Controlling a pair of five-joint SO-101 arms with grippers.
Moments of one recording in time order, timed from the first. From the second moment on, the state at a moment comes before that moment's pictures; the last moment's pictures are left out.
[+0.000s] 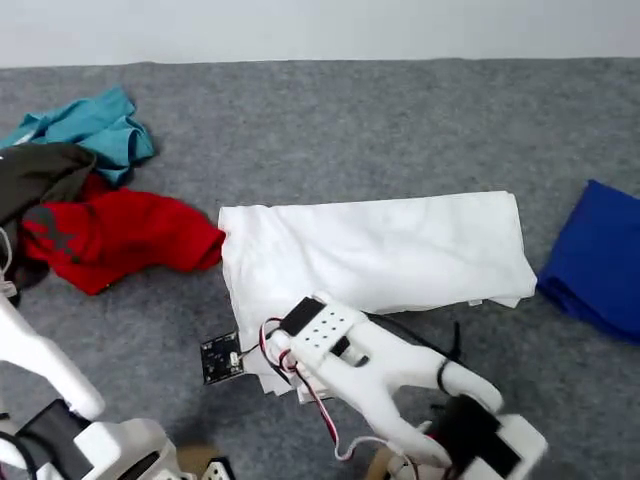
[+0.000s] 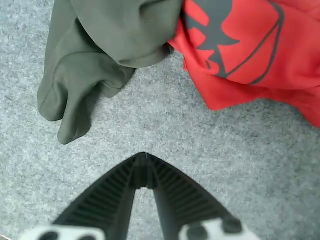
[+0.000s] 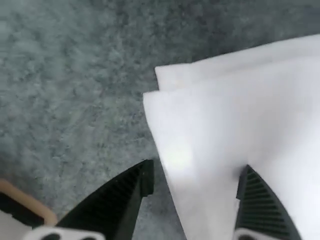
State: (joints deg) left arm -48.5 -6.8 -0.7 94.8 -9.5; right arm -51.0 -4.3 42.7 63.5 53.4
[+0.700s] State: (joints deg) left arm -48.5 -6.8 -0.7 94.8 -9.5; right arm -50.2 4.7 27.2 70.2 53.4
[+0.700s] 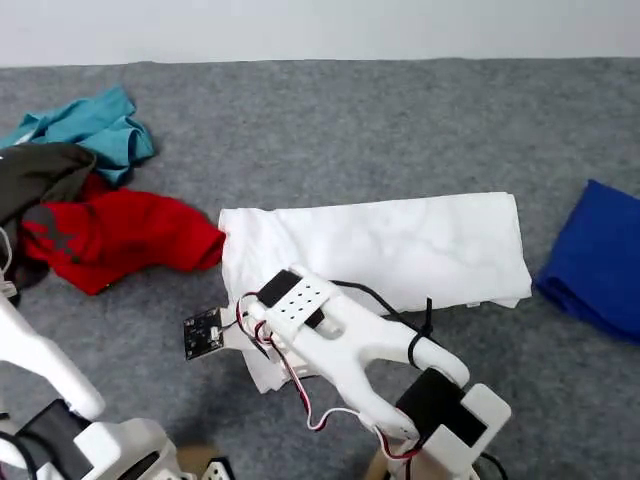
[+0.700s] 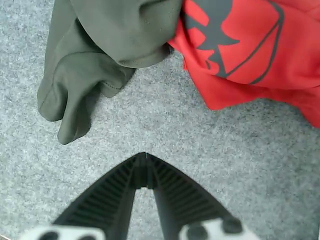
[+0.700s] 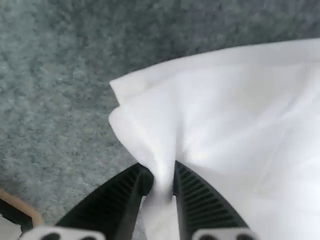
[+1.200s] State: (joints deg) left arm -48.5 -6.8 0.8 94.8 -9.5; right arm -48.6 2.2 27.2 70.6 53.4
